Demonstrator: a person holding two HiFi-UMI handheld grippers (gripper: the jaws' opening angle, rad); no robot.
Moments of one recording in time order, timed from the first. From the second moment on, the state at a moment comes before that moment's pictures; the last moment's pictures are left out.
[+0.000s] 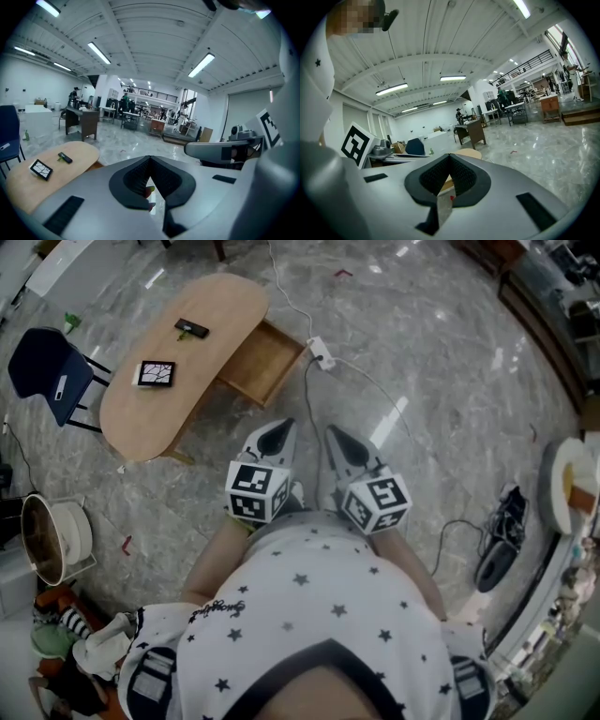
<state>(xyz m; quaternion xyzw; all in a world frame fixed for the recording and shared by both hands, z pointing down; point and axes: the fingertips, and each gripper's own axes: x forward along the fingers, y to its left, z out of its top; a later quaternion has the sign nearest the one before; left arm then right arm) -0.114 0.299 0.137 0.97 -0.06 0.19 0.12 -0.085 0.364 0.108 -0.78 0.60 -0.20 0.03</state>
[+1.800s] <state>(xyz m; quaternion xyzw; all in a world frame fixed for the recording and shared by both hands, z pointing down) -0.035 0.128 0.168 0.92 -0.30 0.19 0.18 0.047 0.185 0.127 -0.63 0.74 -0.23 -0.01</state>
